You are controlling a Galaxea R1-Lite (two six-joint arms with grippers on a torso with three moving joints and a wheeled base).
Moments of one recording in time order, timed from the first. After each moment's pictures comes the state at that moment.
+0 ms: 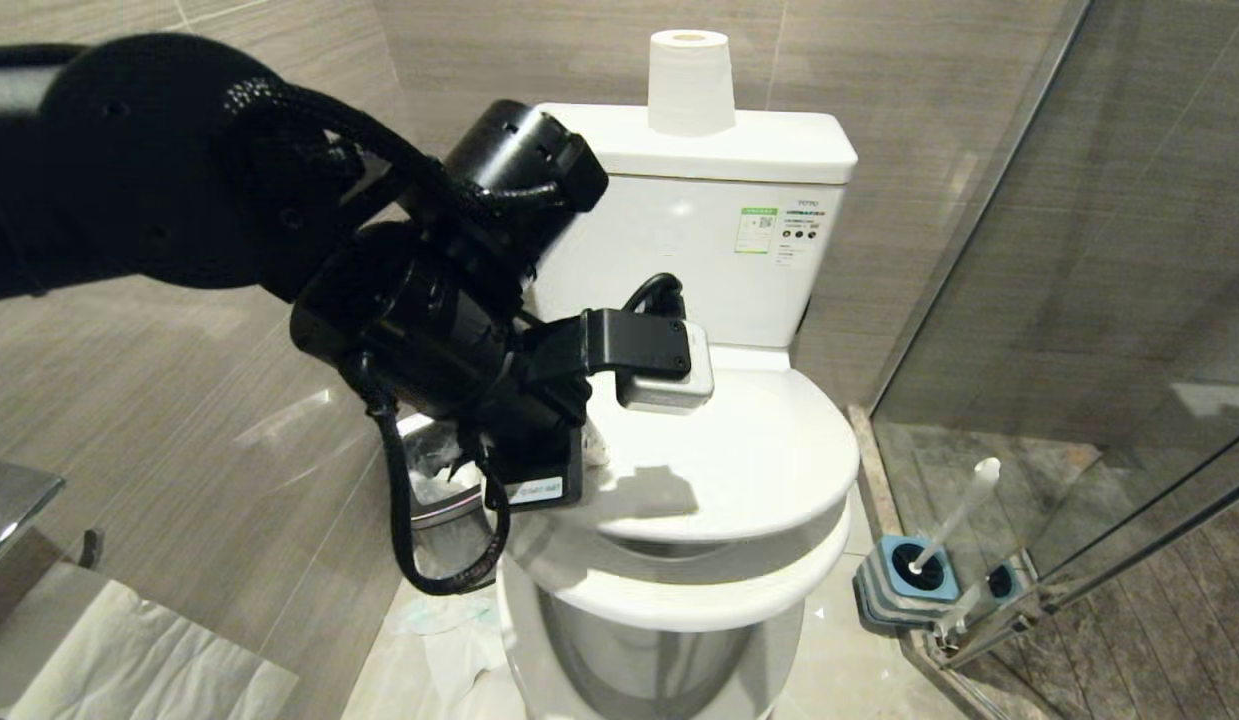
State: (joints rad) left arm -0.80 1.85 -1.84 0.88 0.08 0.89; right arm 0.01 0.00 0.00 0.01 0.00 -0.04
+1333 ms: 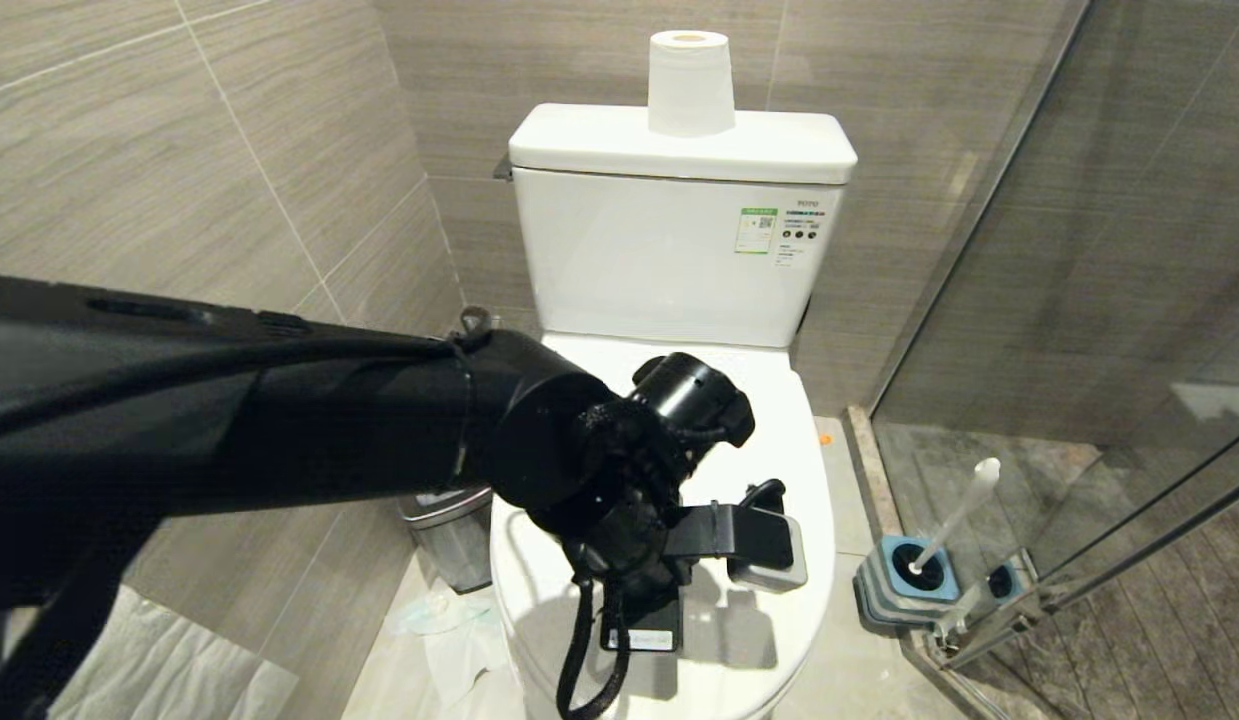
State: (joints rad) left arm -0.91 2.08 -1.66 0.68 0.04 0.84; right arm 0.01 0.00 0.00 0.01 0.00 -0.04
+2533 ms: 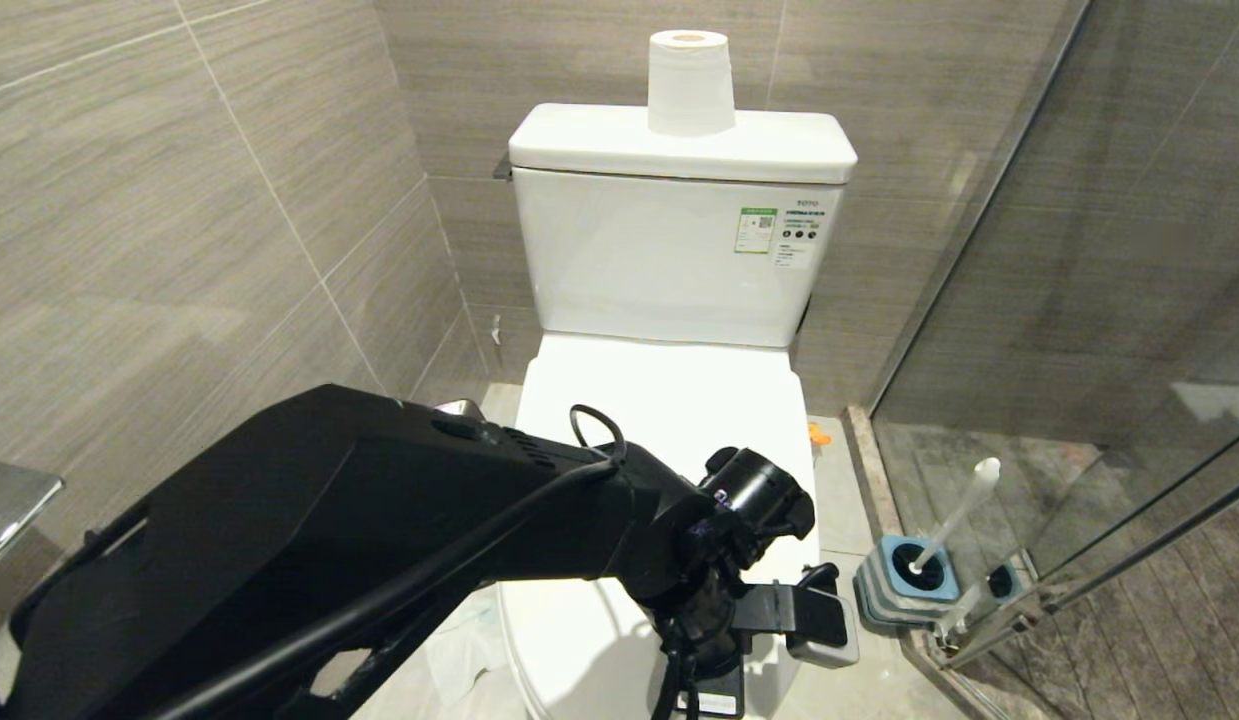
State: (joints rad) left arm -0.97 2.28 -1.67 0.54 -0.02 0.83; right arm 0.01 0.00 0.00 0.01 0.00 -0.04
